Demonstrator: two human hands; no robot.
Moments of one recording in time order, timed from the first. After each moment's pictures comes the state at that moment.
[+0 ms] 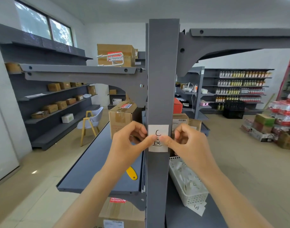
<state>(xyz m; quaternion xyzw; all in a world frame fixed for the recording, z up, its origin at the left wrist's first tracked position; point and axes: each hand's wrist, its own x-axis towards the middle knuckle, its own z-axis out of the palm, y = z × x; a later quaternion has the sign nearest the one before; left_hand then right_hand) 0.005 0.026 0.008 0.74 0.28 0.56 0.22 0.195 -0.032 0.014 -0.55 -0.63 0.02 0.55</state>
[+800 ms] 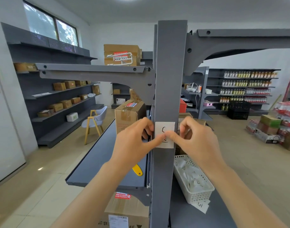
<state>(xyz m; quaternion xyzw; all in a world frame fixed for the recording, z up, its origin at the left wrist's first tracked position) 0.000 0.022 0.013 0.79 0.34 0.50 -0.01 0.190 -0.041 0.026 -0.57 -0.65 -0.10 0.48</state>
